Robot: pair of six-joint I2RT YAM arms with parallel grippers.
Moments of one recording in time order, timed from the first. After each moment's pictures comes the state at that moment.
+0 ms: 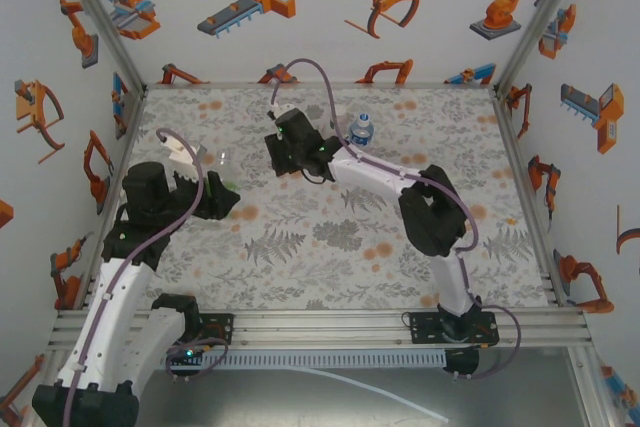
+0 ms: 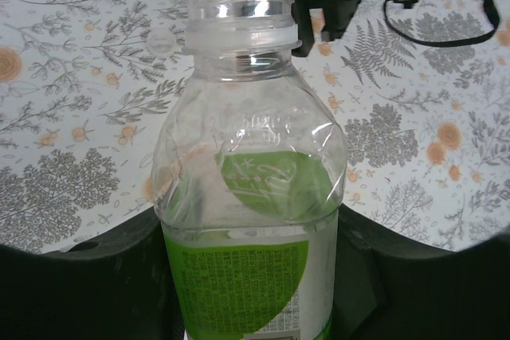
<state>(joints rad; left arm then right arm) -0.17 0.74 0.74 -0.47 0.41 -0.06 0.83 2.12 1.71 -0.27 0.06 0.25</state>
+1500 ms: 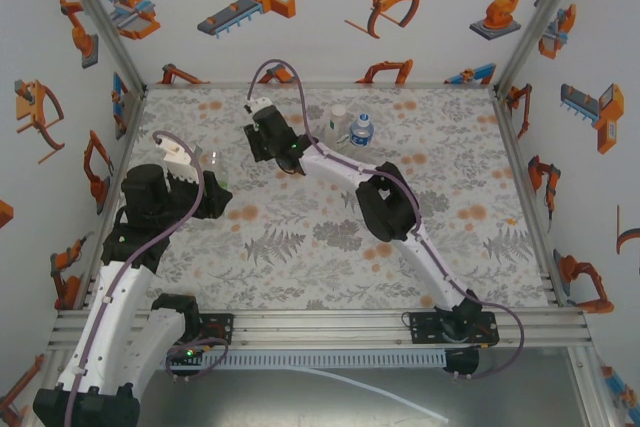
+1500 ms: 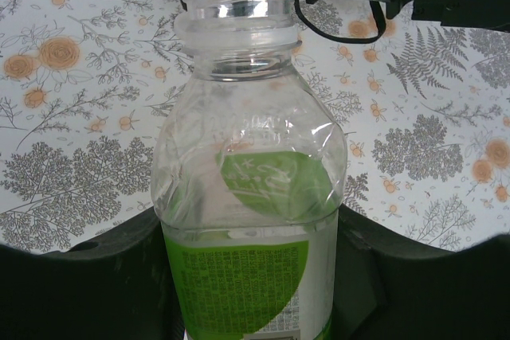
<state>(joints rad) -0.16 0.72 0.73 -0.47 0.31 -0.04 0.83 2.52 2.15 -0.17 0.10 0.20</state>
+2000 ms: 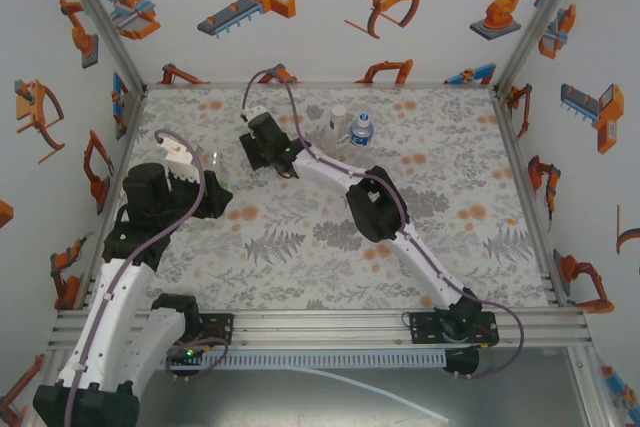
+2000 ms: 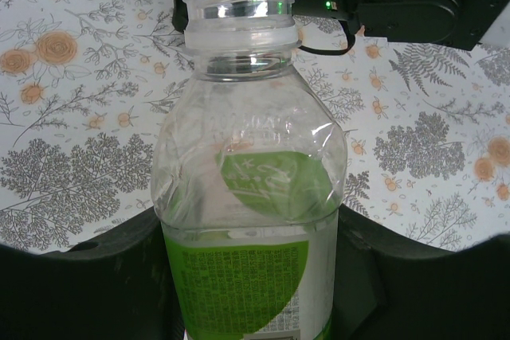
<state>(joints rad) -0.16 0.74 0.73 -0.47 0.31 -0.04 0.84 2.65 2.30 -0.26 0.12 0.16</state>
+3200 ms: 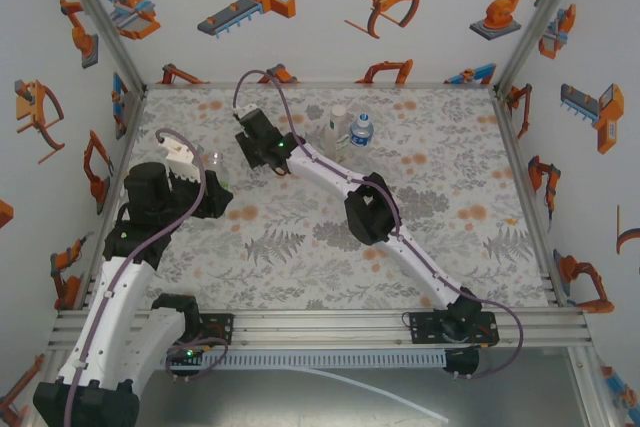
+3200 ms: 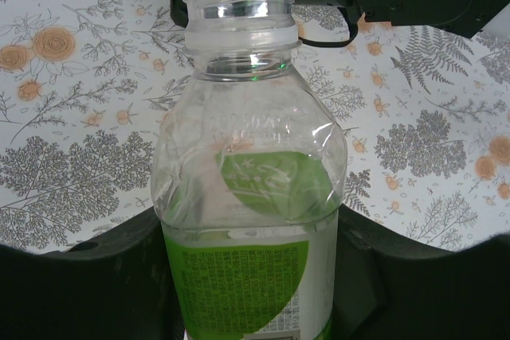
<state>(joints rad) -0.16 0.75 0.73 -0.47 0.31 -0.04 0.86 2.75 2.57 -0.50 0.14 0.14</state>
